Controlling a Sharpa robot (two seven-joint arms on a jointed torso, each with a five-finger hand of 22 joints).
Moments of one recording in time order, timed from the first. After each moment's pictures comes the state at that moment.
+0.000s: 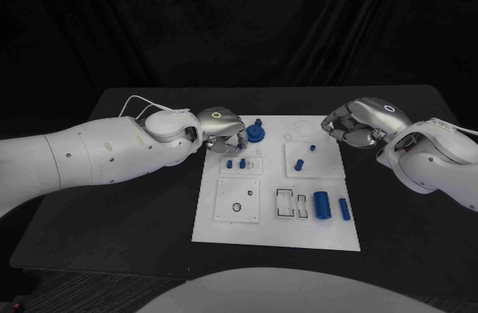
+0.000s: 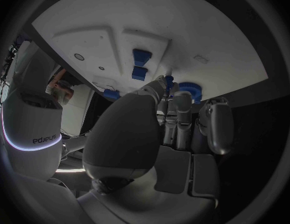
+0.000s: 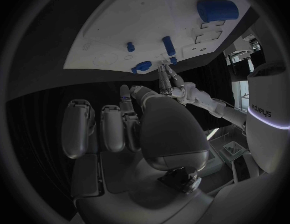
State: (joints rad) left arm 1.27 -0.72 -0.21 1.34 -1.73 -0.30 0.23; left_hand 1.55 -0.10 0.32 0.17 0.06 1.12 0.07 0.10 0.20 1.15 0.01 0.13 0.17 1.23 -0.04 1.14 0.76 0.06 1.42 0.08 1.31 1.31; right arm 1.29 -0.94 -0.21 1.54 -1.52 -0.52 0.03; right_hand 1.32 -0.02 0.29 0.19 0.43 1.01 0.09 0.12 0.22 1.47 0.00 1.53 1.31 1.47 -0.07 1.39 1.20 0.05 1.47 0.04 1.33 1.31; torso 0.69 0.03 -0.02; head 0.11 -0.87
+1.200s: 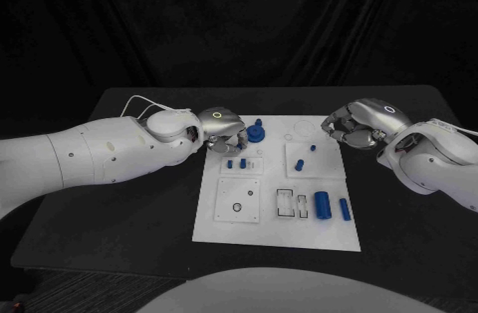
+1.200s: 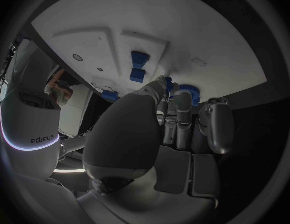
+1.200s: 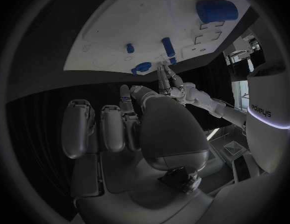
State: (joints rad) left arm 1.27 -0.72 -0.21 1.33 -1.72 -0.29 0.21; left_hand 1.55 -0.10 0.31 0.16 0.06 1.12 0.06 0.10 0.20 1.15 0.01 0.13 0.17 1.23 -0.04 1.13 0.75 0.06 1.42 0.08 1.30 1.31; right arm 1.29 -0.94 -0.21 1.54 -1.52 -0.52 0.03; right_hand 1.32 -0.02 0.29 0.19 0.43 1.01 0.09 0.12 0.22 1.47 0.00 1.53 1.31 1.47 -0.07 1.39 1.20 0.05 1.47 0.04 1.33 1.31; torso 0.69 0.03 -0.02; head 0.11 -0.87
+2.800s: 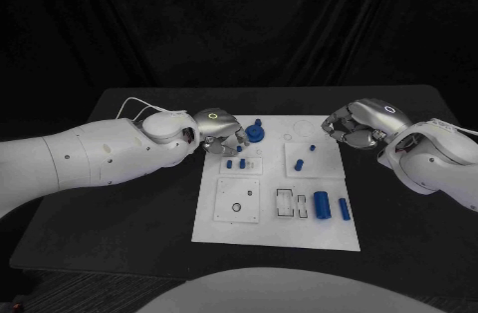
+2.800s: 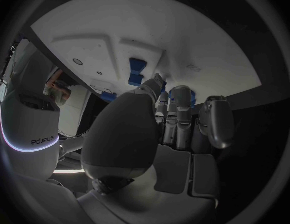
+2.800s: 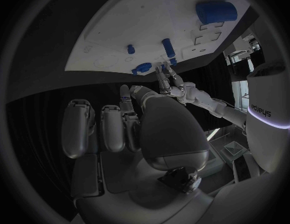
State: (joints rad) left arm 1.26 -0.73 -0.21 1.33 -1.73 -0.31 0.21; left_hand 1.52 -0.14 0.26 0.22 0.06 0.89 -0.01 0.07 0.16 1.01 0.04 0.07 0.16 1.19 -0.03 1.09 0.69 0.06 1.41 0.08 1.26 1.31; right arm 1.29 -0.95 -0.21 1.55 -1.52 -0.51 0.03; right_hand 1.32 -0.02 0.30 0.19 0.43 1.01 0.09 0.12 0.22 1.47 0.00 1.53 1.31 1.47 -0.07 1.39 1.20 0.05 1.47 0.04 1.32 1.31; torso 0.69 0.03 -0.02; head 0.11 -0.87
